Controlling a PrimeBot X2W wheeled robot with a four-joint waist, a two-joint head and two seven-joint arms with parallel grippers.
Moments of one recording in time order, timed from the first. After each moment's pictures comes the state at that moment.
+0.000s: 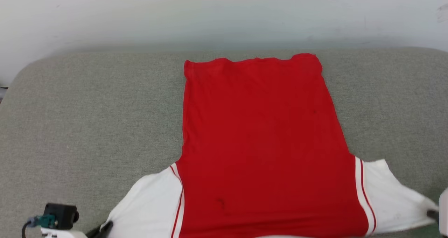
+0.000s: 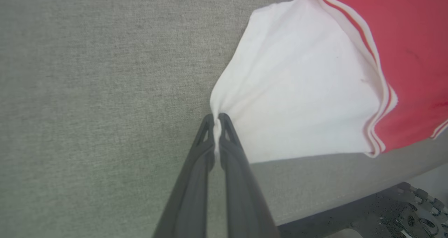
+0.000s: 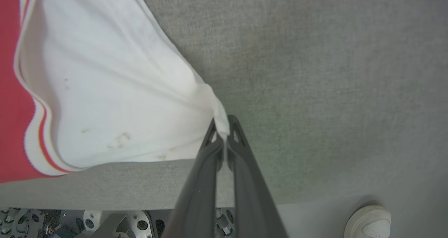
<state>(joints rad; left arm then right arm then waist) 0.04 0.75 -0.43 0.09 -0.88 0.03 0.15 -0.20 -0.46 -0.15 0.37 0.47 0.13 0.91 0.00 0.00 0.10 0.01</state>
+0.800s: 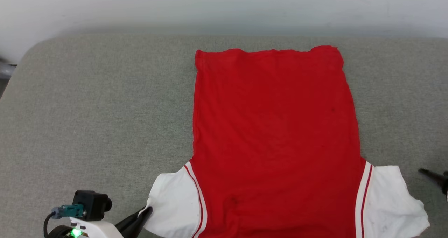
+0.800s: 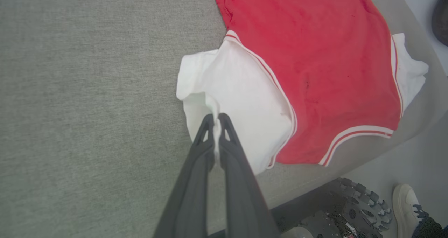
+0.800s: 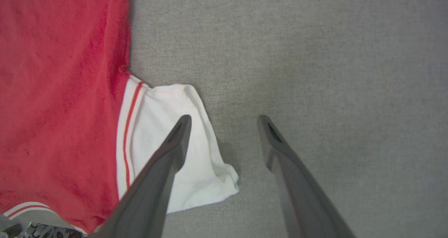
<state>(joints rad) 0.08 0.73 -0.47 -0.21 -0.91 0.09 0.22 -0.15 -0.40 -0.26 0.09 0.48 0.13 1.02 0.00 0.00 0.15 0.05</state>
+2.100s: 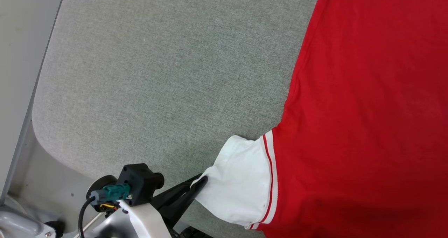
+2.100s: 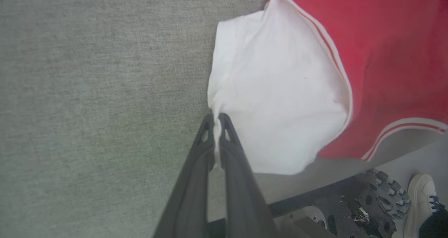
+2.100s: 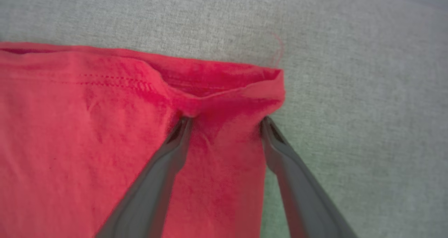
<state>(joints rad) -0.15 0.68 -0.60 -0.47 -0.75 0.03 0.30 -0.97 -0.54 -0.26 0.23 0.17 0.13 1.29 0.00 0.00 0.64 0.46</state>
